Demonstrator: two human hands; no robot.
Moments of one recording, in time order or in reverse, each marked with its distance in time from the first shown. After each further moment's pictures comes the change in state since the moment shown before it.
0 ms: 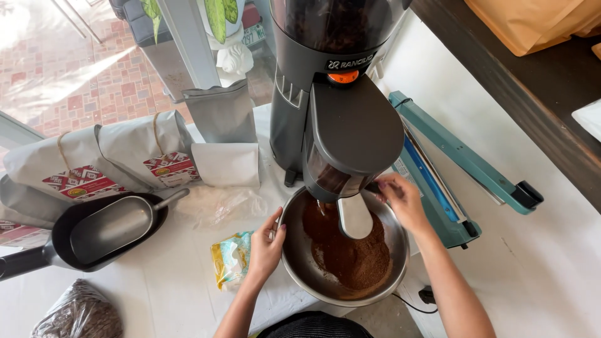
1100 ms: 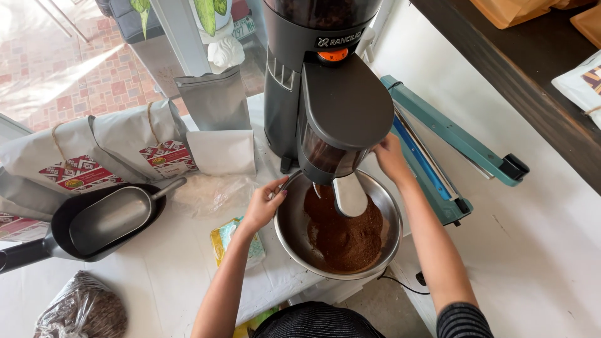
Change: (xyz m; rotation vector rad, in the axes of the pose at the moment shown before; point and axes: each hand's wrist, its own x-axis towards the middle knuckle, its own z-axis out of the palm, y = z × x) left_hand 0.072 -0.009 -0.006 -0.047 -0.289 0.129; right_hand 0.073 0.045 0.003 -0.241 0.070 -0.020
